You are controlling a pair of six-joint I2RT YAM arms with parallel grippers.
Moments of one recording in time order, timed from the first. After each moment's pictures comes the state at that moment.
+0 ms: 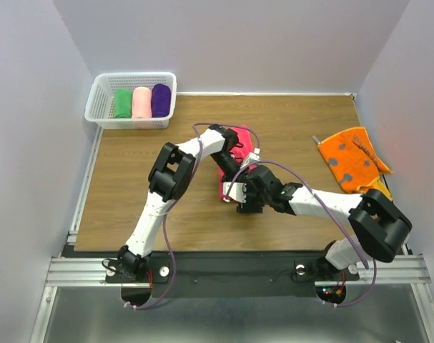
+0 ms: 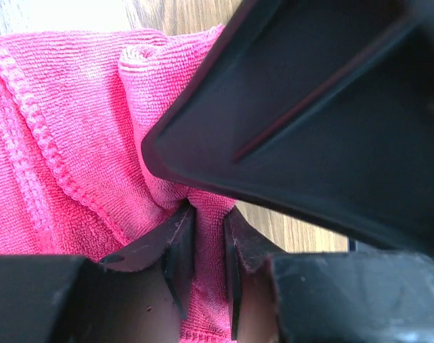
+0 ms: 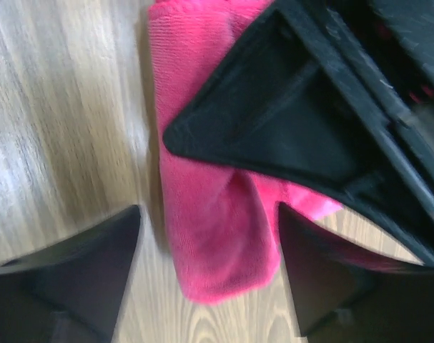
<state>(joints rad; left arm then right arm) -0.63 2.43 1.94 -1.27 0.97 0.95 0.81 1.44 0.72 -0.11 -0.07 -0.79</state>
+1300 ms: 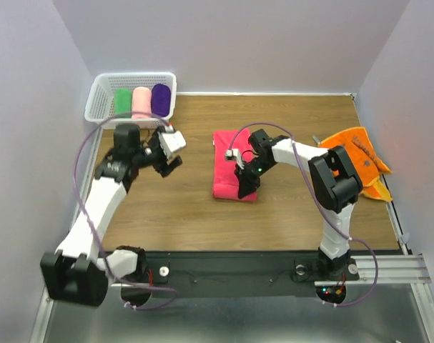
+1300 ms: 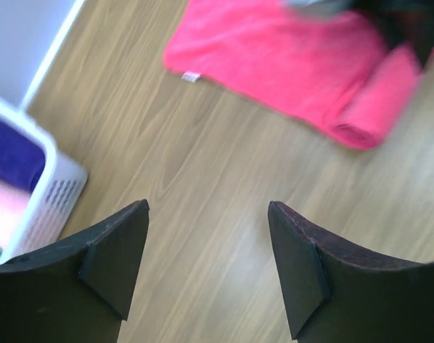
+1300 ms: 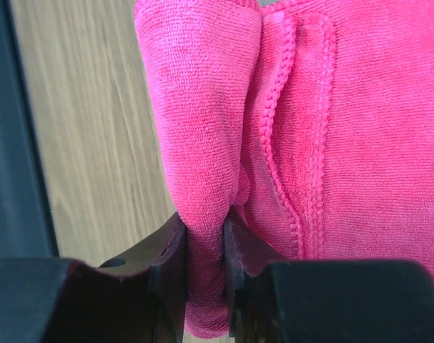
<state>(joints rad) -0.13 1.18 1.04 -0.49 0.63 0.74 0.50 1.96 1.30 -0.70 -0.83 -0.65</state>
